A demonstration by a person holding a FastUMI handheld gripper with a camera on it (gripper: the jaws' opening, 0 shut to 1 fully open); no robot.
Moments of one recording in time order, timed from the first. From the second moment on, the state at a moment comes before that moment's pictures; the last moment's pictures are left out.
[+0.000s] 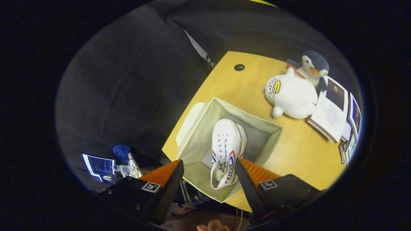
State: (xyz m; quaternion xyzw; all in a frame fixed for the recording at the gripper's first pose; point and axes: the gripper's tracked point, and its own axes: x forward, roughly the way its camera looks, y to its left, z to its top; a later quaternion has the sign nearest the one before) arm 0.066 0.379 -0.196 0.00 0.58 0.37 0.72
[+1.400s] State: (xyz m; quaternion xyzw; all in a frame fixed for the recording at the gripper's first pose) arm 0.029 0.033 0.048 0.04 -0.02 0.01 1.00
